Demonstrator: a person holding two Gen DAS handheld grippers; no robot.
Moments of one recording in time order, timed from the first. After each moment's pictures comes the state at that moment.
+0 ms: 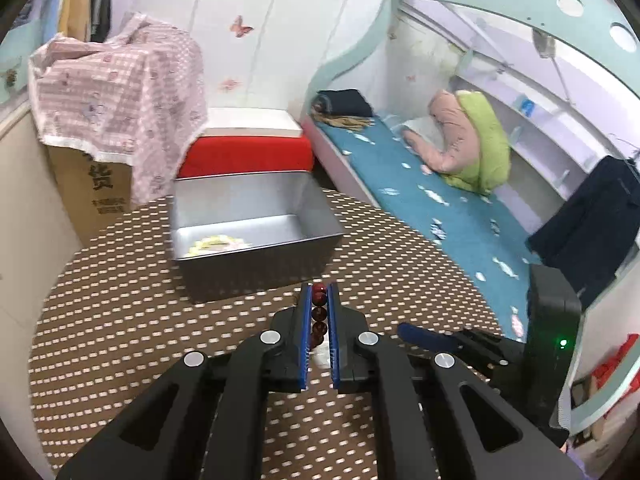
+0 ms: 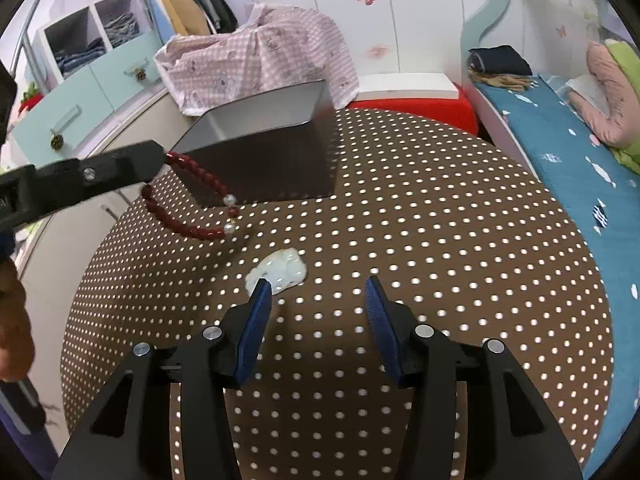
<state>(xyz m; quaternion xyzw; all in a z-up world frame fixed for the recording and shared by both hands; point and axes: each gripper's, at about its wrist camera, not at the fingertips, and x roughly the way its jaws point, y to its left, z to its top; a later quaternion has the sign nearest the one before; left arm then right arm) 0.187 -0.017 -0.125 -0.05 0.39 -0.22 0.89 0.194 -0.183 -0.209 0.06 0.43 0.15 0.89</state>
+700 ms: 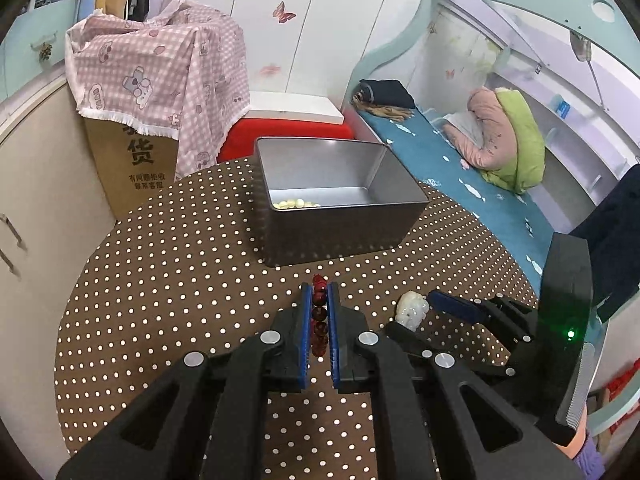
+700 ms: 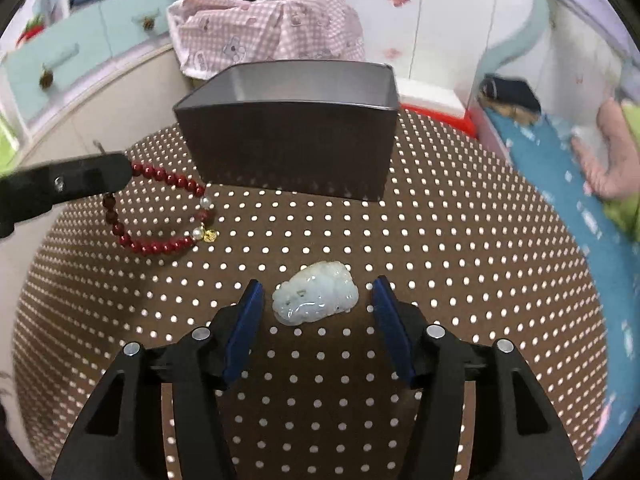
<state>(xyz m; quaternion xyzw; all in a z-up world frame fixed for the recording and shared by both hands) 0.182 0.028 -0.153 -0.05 0.42 -0.16 0.89 0.214 -0.119 -0.221 -0.04 0.43 0.13 0.89</state>
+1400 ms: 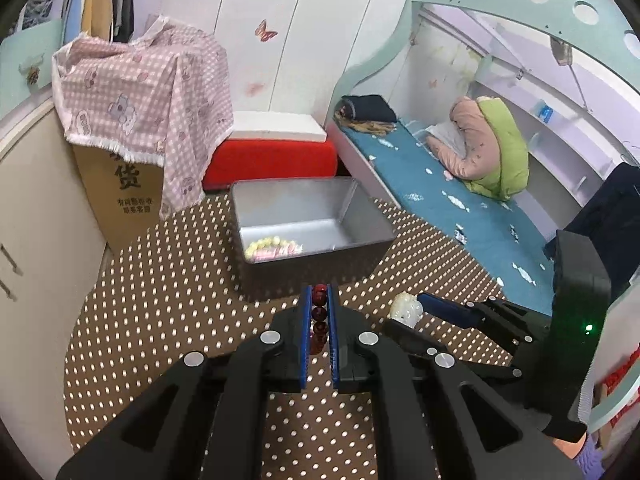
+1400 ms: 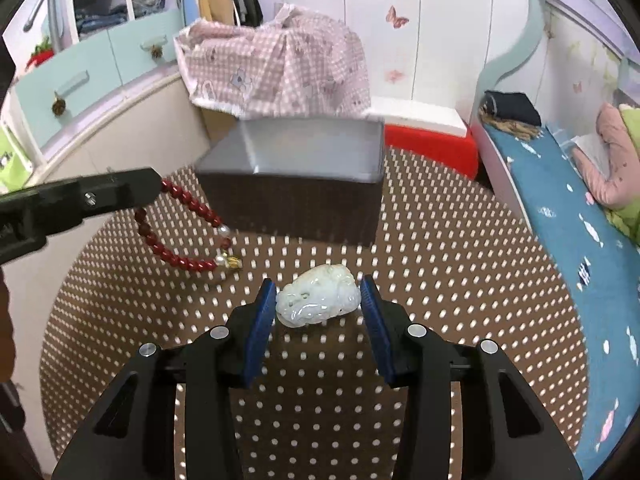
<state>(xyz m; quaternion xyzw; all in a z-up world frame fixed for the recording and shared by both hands) 0.190 0.018 -0.115 -0.05 0.39 -0.19 0.90 0.210 -0.137 -0.168 -0.02 0.39 0.15 0.91</state>
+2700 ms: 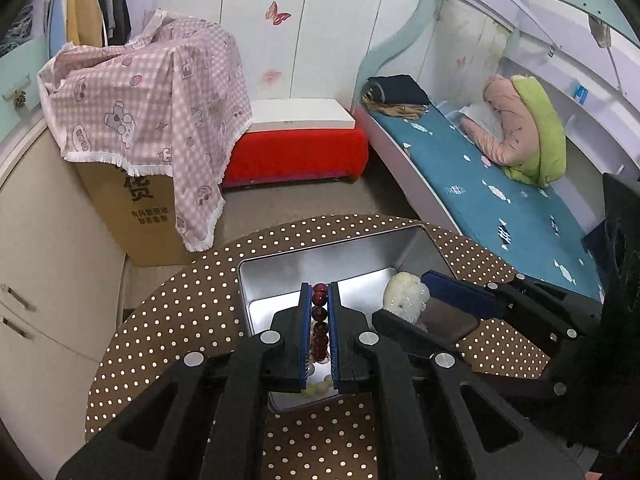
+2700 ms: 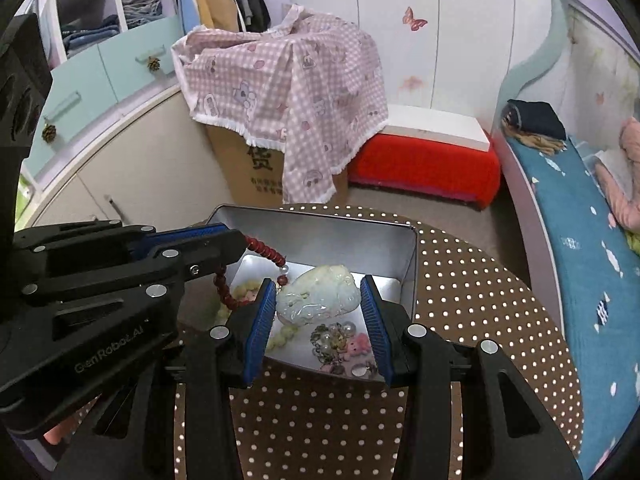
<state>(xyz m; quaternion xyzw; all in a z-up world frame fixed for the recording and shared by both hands) 0.300 0.000 -0.137 0.00 0.42 -0.15 0.89 0.327 -0.105 -0.161 -0.01 0.41 0.17 0.90</state>
